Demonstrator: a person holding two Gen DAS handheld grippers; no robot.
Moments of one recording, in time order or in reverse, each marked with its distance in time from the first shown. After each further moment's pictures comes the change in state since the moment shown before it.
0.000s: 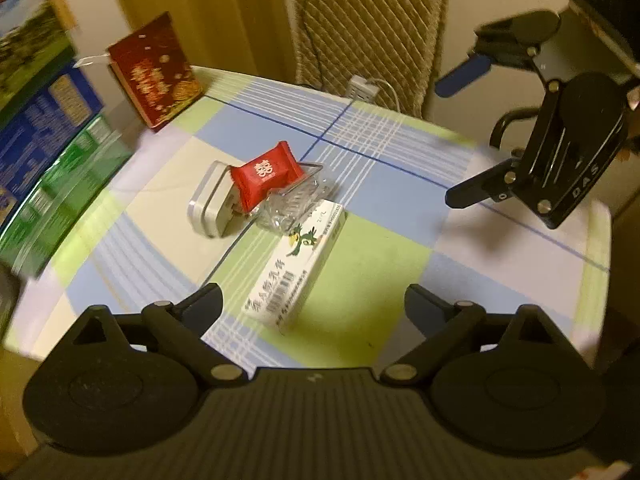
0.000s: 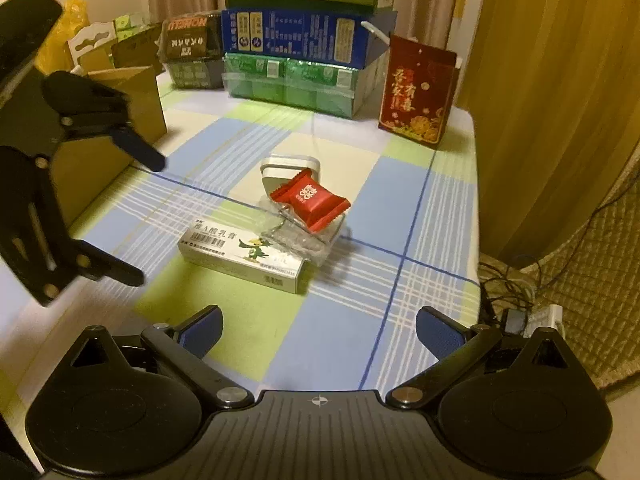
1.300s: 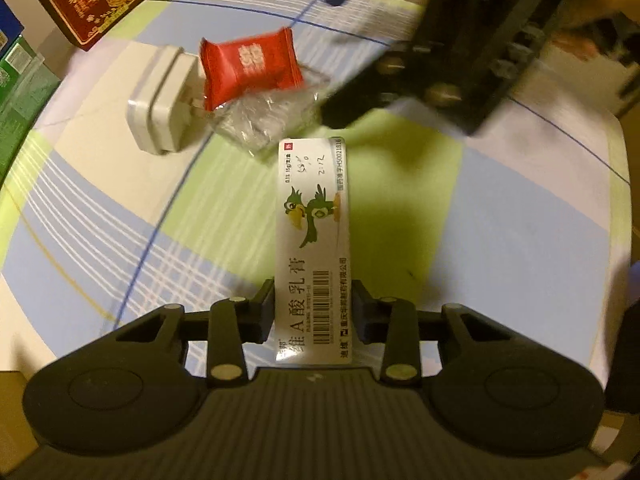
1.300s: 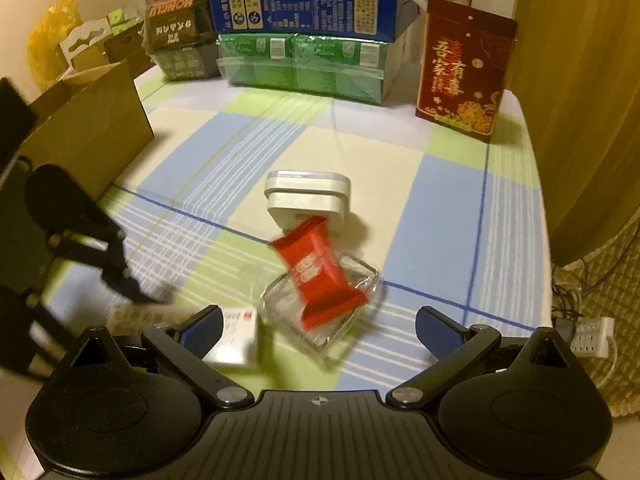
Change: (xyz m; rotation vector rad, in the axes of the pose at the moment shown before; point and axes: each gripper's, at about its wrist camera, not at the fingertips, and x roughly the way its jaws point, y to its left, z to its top) left arm 0.068 0.036 -0.026 0.081 0.248 -0.159; right arm 0.096 0.003 0.055 0.043 0.077 0.075
